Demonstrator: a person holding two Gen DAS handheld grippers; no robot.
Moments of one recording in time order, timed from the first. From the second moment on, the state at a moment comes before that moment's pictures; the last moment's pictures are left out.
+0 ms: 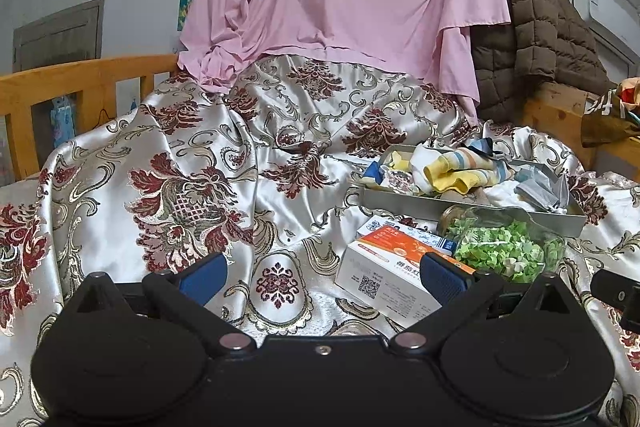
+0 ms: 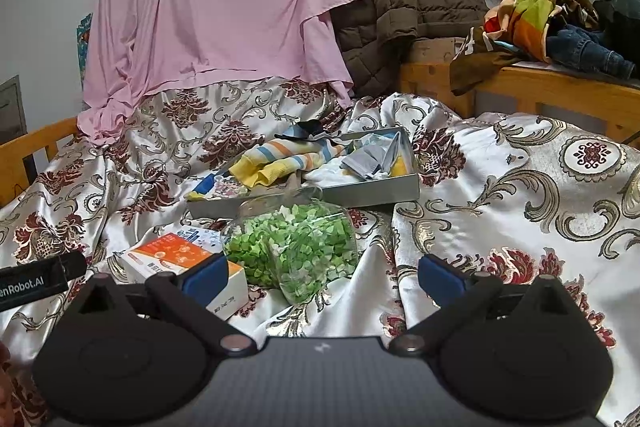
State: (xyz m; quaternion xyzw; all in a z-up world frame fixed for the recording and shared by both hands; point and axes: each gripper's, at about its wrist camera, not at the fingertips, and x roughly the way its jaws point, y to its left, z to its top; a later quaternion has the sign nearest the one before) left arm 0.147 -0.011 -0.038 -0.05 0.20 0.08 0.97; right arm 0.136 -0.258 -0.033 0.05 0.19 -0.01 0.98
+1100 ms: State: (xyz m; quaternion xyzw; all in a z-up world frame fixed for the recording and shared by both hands) left arm 0.137 -0.019 -0.054 -0.01 0.19 0.05 0.98; right arm 0.143 -0.250 -0.050 0.02 0.22 -0.01 0.98
